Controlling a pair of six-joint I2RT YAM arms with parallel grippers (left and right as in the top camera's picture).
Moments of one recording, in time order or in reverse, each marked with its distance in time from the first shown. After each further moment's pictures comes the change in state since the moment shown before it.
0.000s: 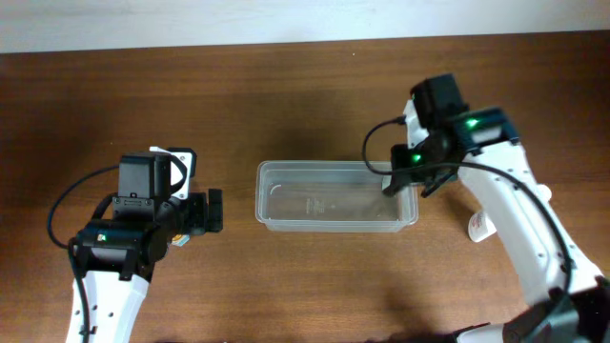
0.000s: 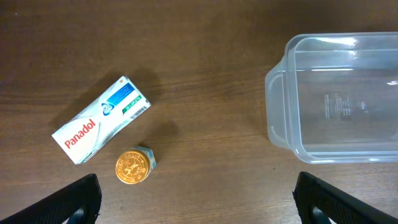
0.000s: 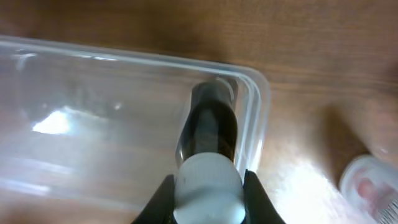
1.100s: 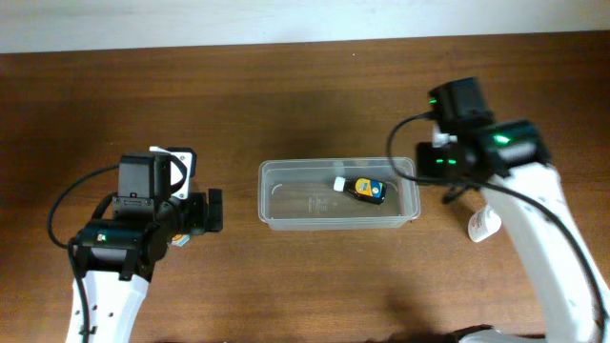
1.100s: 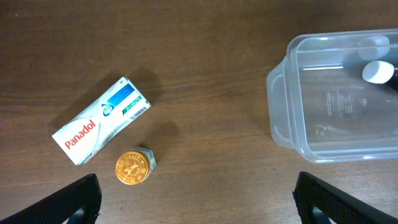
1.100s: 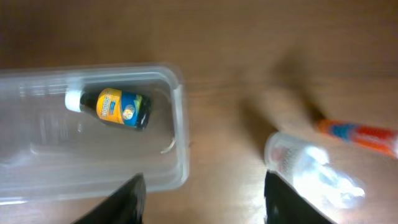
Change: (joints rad) left arm 0.000 0.000 0.002 0.000 0.000 0.000; right arm -0.028 -0.142 0.069 -0.106 0.227 0.082
